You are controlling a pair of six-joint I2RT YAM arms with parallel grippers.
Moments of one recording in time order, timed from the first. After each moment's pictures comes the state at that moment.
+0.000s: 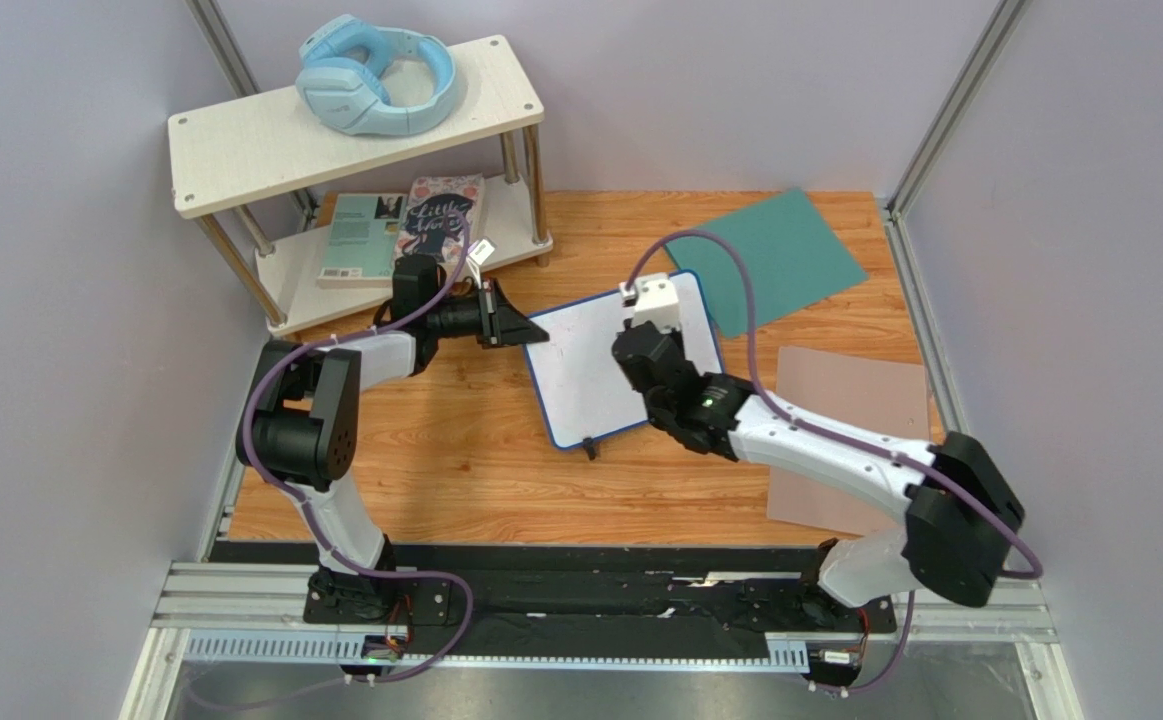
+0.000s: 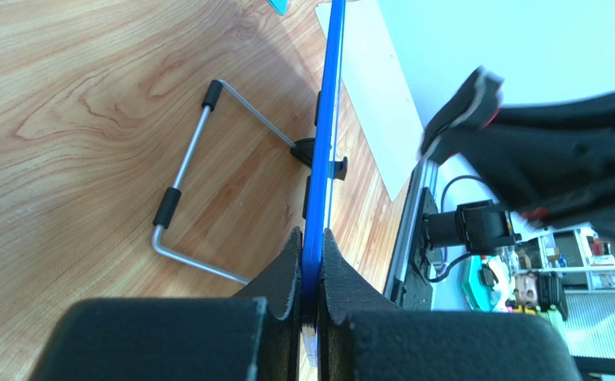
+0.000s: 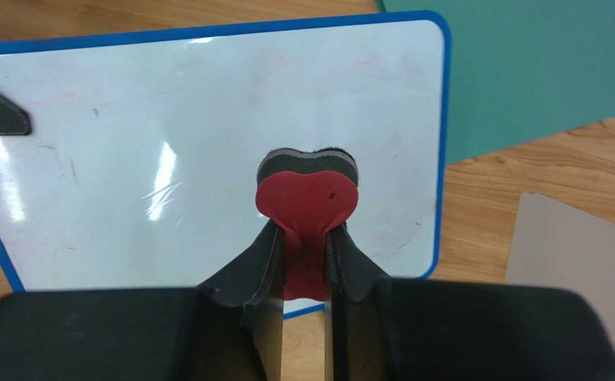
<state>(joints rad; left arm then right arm) -0.16 1.78 0.92 0.41 1.07 -0.54 0.93 1.43 0.98 -0.14 0.73 0.28</state>
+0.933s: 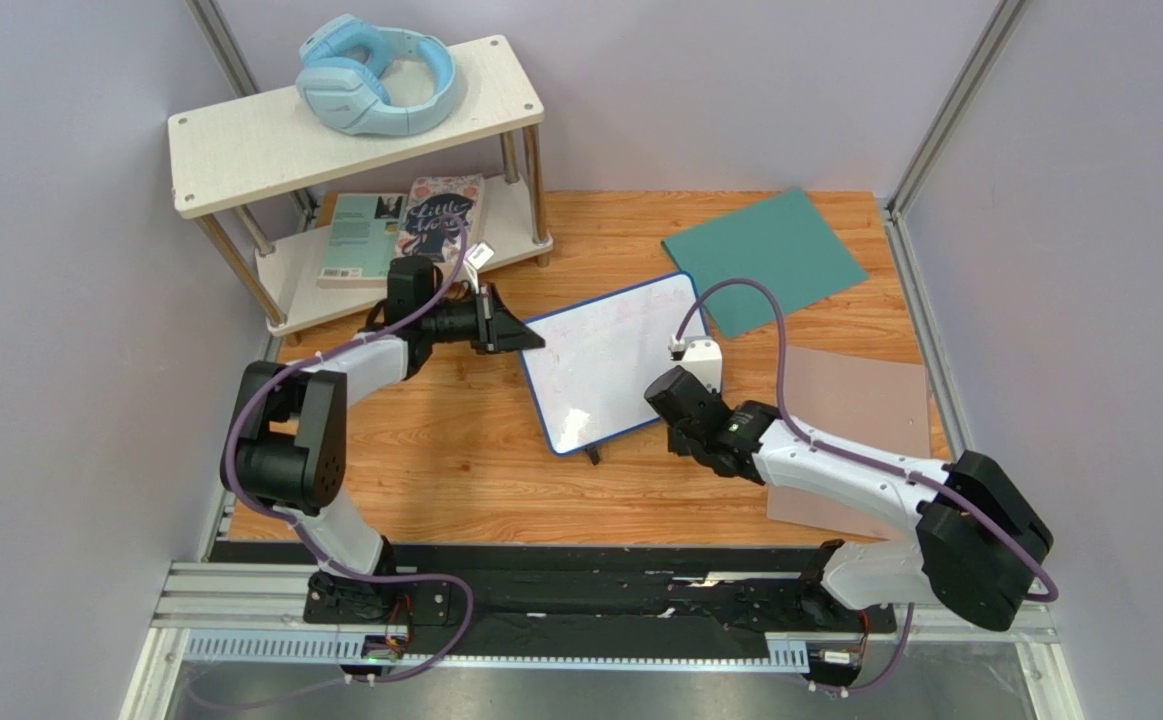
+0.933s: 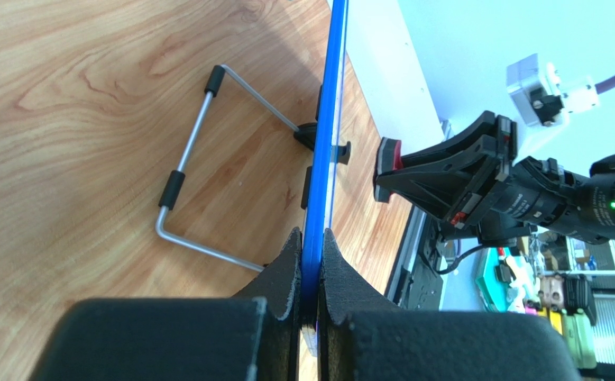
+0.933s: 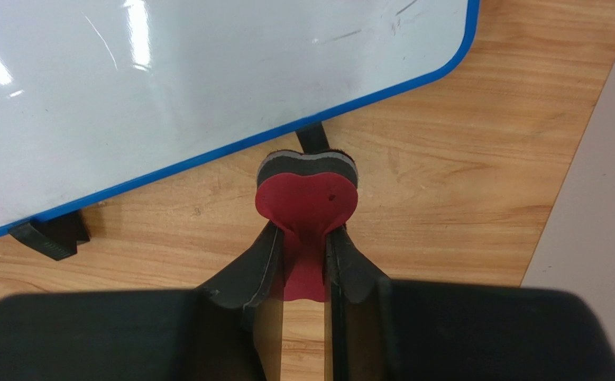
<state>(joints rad) -0.16 1.68 0.91 0.25 1.02 -0.45 0.86 1.30 0.74 -0.41 0.50 0.63</state>
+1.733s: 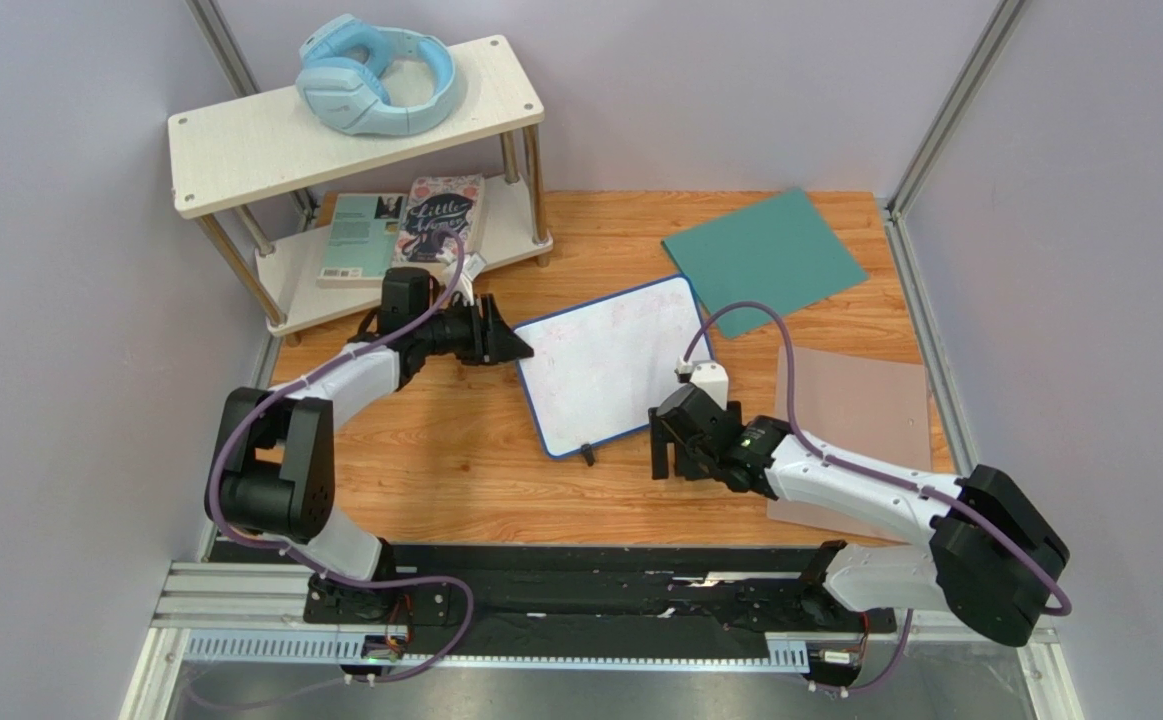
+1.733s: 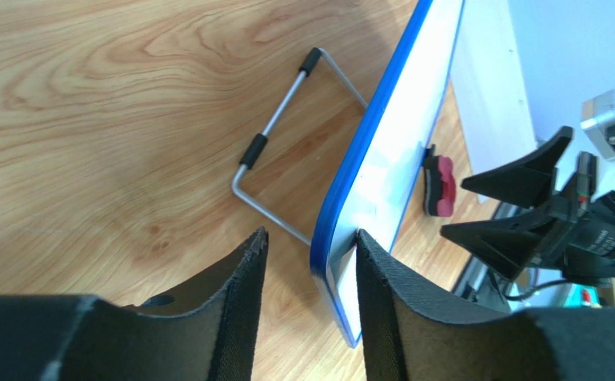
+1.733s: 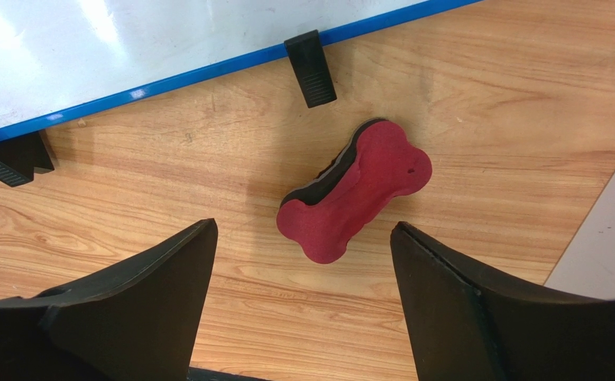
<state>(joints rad) -0.16 1.56 0.85 0.07 0.79 -0.32 0.86 1.24 0.64 -0.44 0.34 0.67</state>
